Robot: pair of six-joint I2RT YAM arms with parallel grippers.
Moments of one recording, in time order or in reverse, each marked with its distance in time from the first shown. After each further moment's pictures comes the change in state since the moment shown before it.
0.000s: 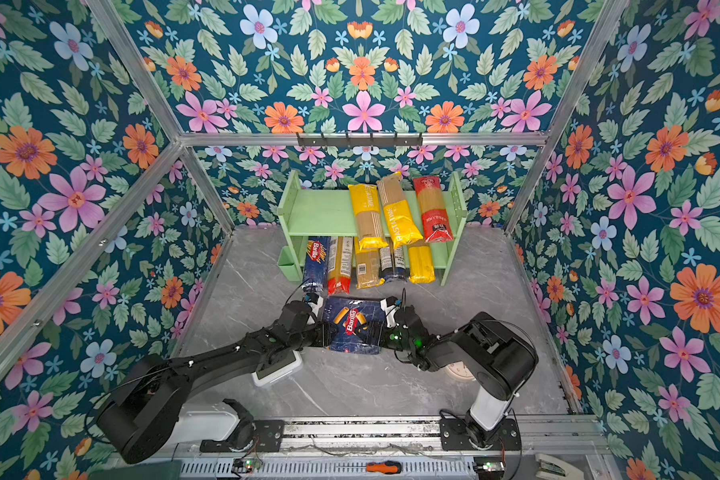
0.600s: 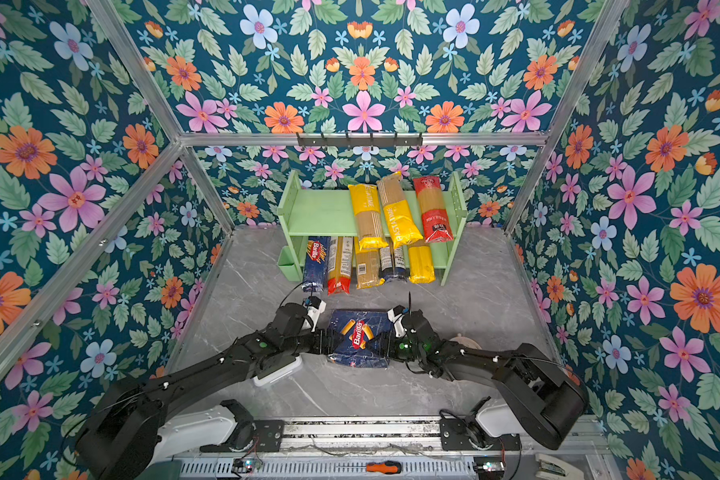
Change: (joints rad) left arm -0.014 -0.180 0.028 -0.153 0.092 0.021; right arm 0.011 -0.348 -0.056 -0.401 -0.024 -0.001
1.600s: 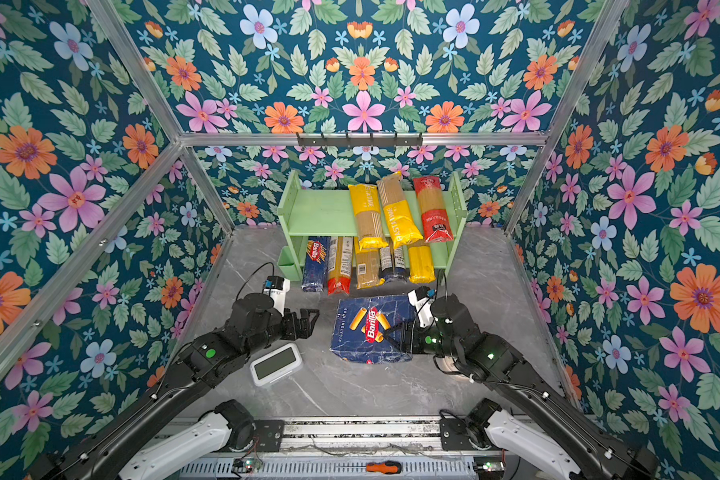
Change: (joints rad) left arm 0.001 -0.311 0.268 -0.446 -0.322 0.030; right arm 0.001 -0.523 0.478 -0.924 0.100 -0.155
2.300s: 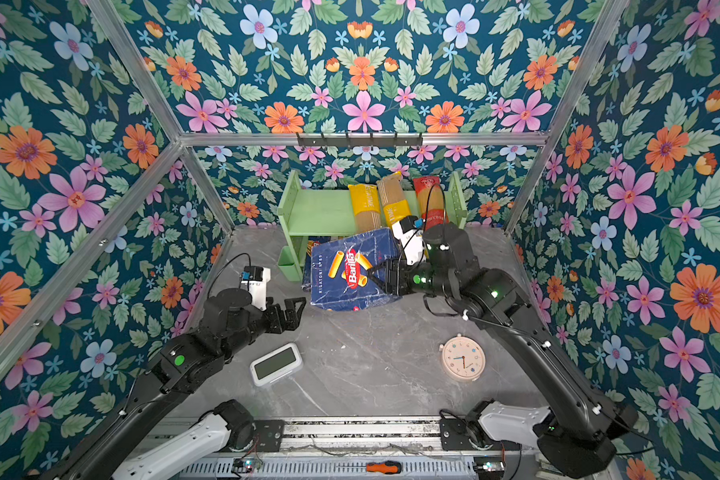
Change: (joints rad) left arm 0.000 -0.055 0.155 -0.121 -0.096 0.032; right arm -0.084 0.460 0.761 -0.213 0.034 -0.236
